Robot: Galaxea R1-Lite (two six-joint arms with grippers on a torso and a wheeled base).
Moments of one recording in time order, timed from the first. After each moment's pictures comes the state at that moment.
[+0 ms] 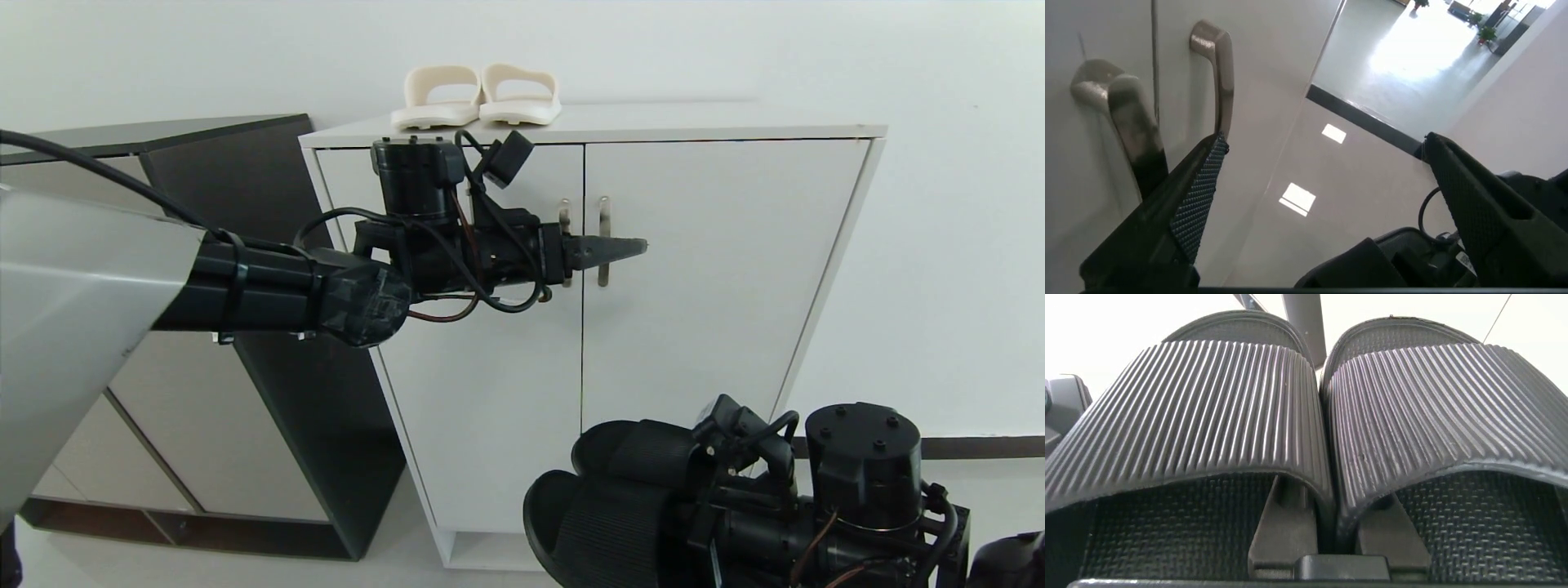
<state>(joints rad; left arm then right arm) -0.48 2.03 -1.49 -0.52 -0.76 -0.25 0.75 1.81 -0.41 -1.08 0.27 0.04</state>
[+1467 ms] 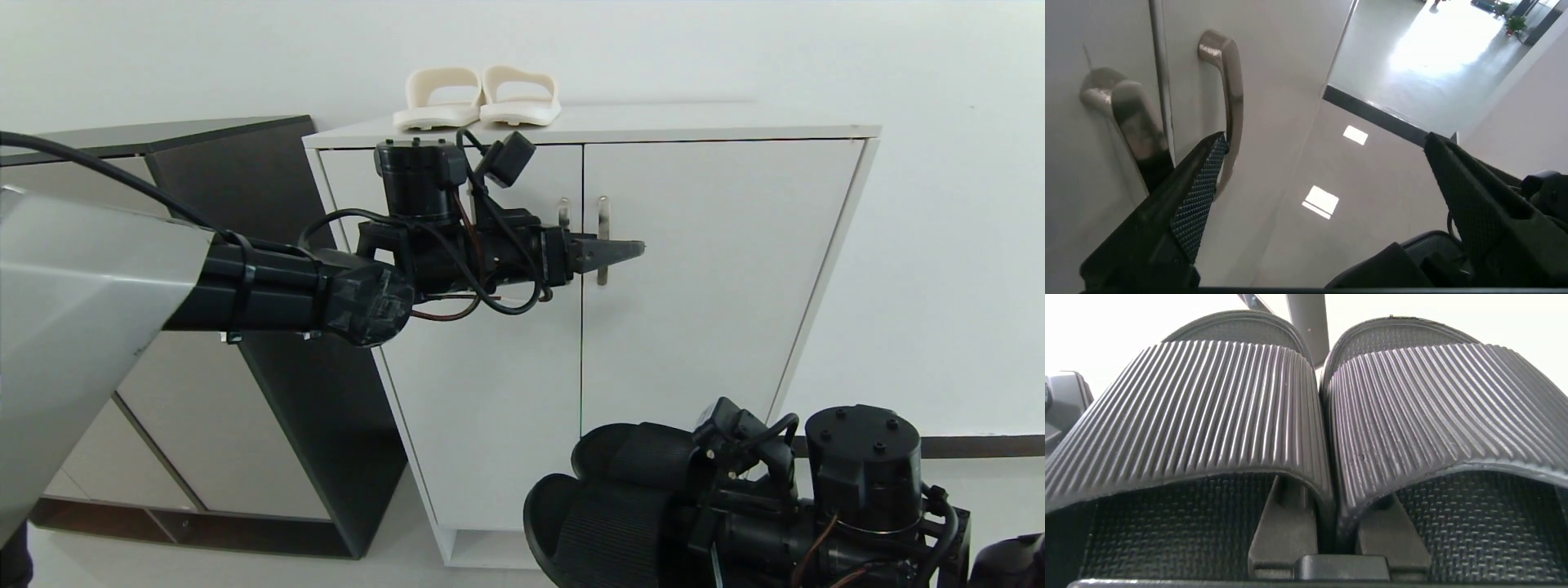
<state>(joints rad) -0.46 2.05 -1.50 -0.52 -0.71 -0.18 0.75 1.81 -0.40 -1.08 0.27 0.04</state>
